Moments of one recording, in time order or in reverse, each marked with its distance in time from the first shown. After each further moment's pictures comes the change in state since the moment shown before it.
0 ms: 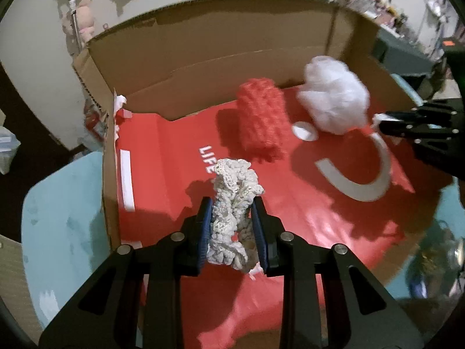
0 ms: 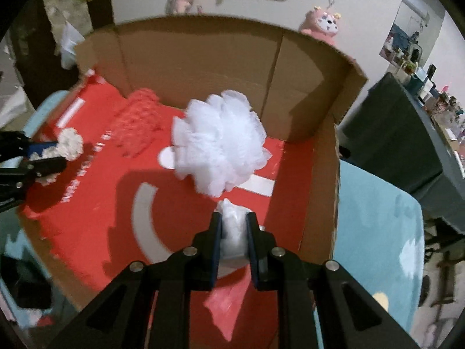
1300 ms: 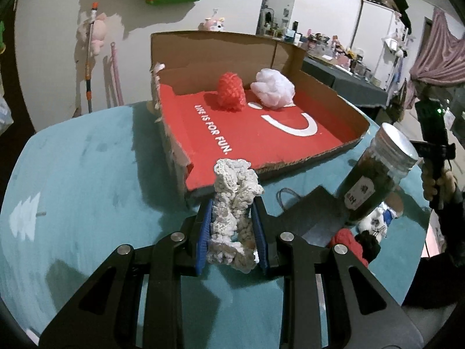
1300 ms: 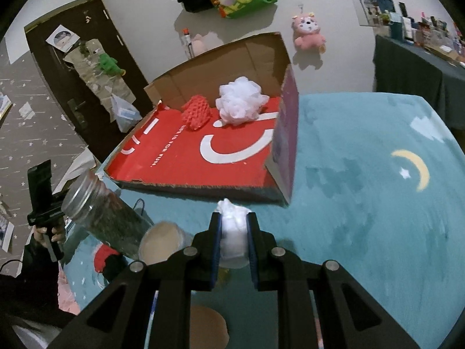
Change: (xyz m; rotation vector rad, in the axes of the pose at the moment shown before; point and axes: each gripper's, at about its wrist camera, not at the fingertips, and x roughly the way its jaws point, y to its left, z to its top) left arm -0.105 0.019 -0.179 -0.034 -0.291 -0.223; right arm -0.087 -0.039 -0.193 0.255 -0.281 0.420
